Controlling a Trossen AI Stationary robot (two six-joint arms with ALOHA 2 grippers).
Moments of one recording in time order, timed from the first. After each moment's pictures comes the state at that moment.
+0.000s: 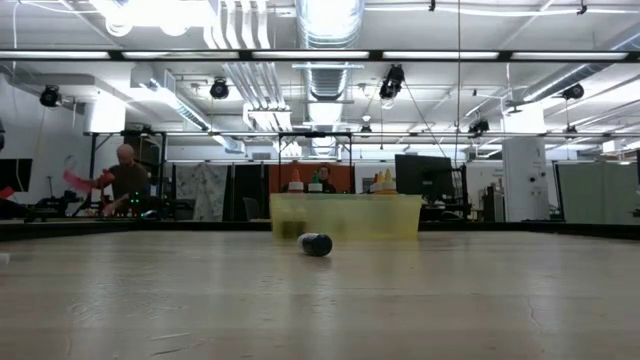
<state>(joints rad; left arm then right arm) 0.17 1.24 1.55 -0.35 0.52 0.42 0.08 1.67 2.10 -0.99 -0.24 0.60</state>
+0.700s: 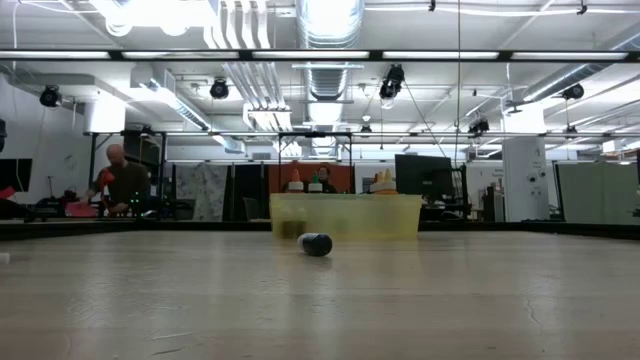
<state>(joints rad) 0.14 1.46 1.89 -0.75 0.61 0.56 -0.01 1.66 2.10 -1.08 -0.45 0.52</state>
